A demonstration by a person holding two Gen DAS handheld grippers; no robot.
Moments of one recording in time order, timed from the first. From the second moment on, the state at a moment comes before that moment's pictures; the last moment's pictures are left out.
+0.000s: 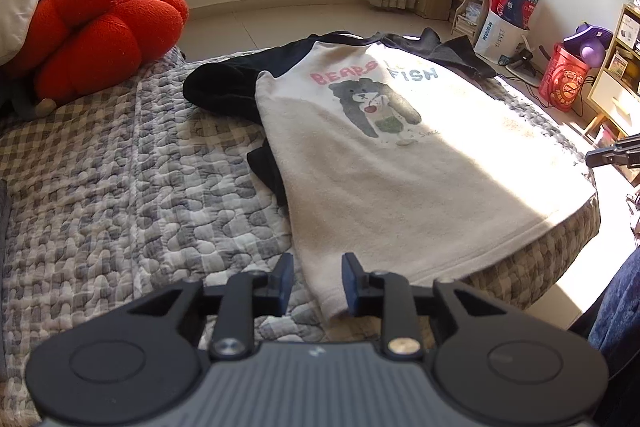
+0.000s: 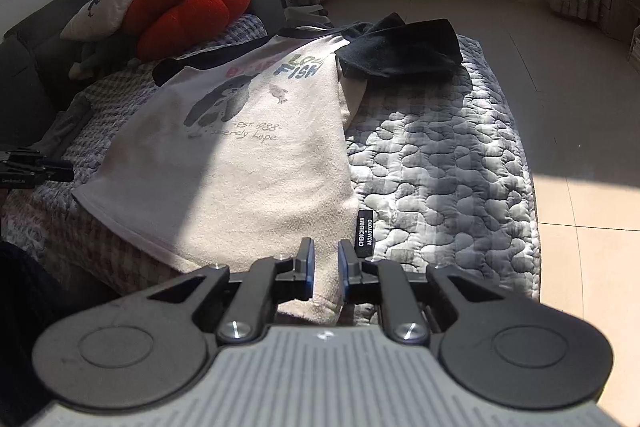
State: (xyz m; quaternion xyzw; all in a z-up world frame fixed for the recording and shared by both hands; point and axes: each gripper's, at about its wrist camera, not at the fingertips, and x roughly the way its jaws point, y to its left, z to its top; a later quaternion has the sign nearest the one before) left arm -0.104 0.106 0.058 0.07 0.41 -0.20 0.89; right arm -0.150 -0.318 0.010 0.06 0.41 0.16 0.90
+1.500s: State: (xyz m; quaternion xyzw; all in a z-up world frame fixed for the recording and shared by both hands) left arm -0.010 0.322 0.138 -0.11 0.23 0.16 0.95; right arm -0.067 -0.244 0.010 0.00 0.32 0.12 0.94
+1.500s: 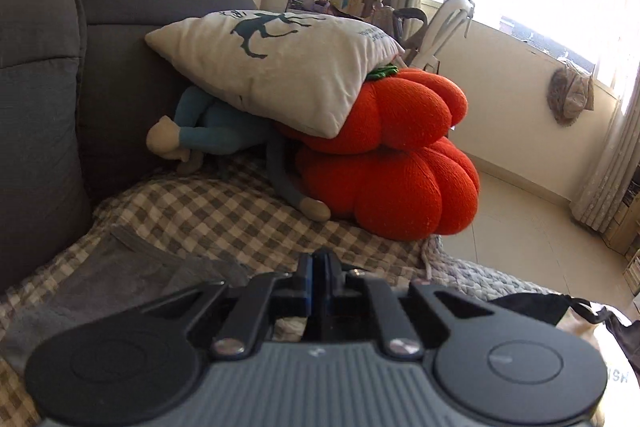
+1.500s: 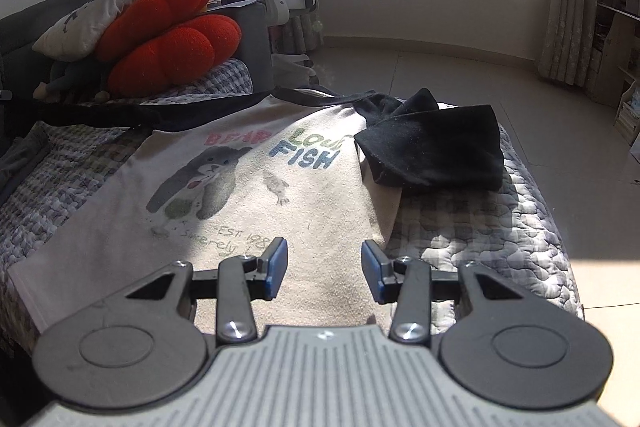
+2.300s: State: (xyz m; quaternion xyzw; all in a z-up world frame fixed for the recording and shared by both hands) left arm 0.045 0.354 0.113 -0.14 0.28 0.15 0.94; right arm -0.059 -0.286 -0.005 0.06 0.33 0.06 0.94
